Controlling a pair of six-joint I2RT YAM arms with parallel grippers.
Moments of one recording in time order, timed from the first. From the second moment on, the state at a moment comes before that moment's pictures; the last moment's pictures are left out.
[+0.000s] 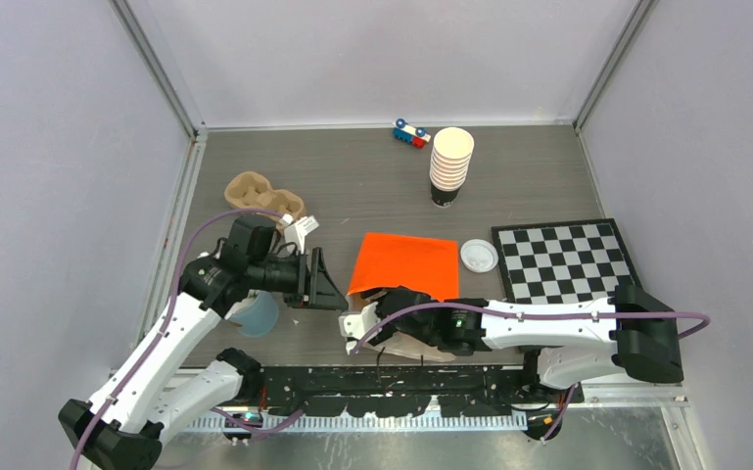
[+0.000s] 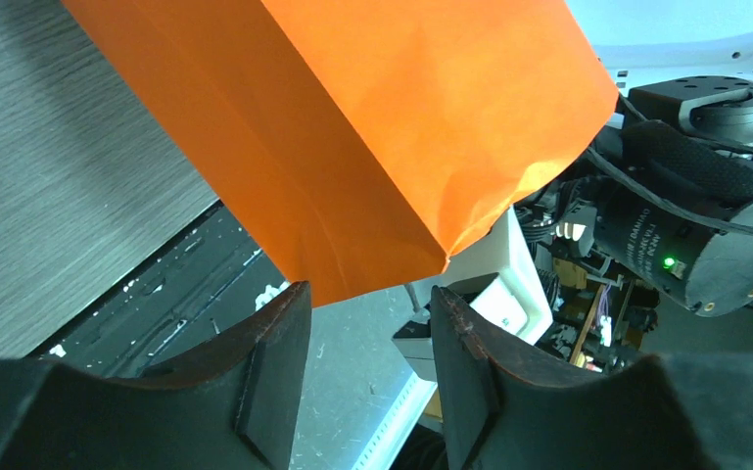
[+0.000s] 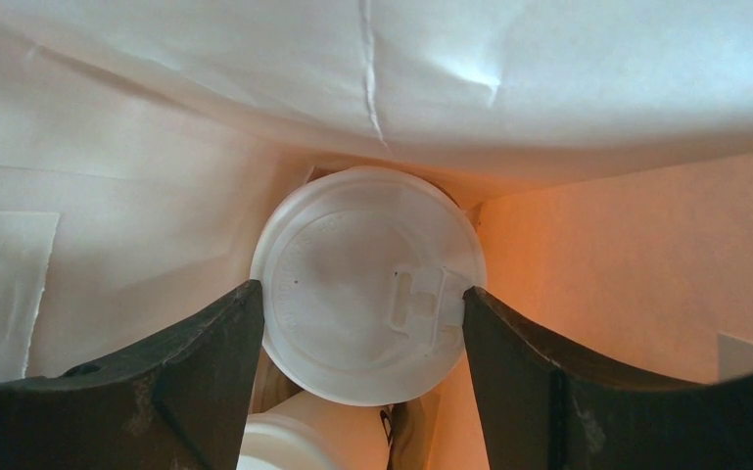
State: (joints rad) left arm -0.50 0.86 0.91 -0.84 0.74 -0.62; right arm 1.33 1.29 0.76 -0.08 0.40 -0.86
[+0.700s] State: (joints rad) left arm -0.50 0.81 0.97 -0.92 0.68 -0.50; right arm 1.23 1.28 0.76 -0.05 0.36 -0.82
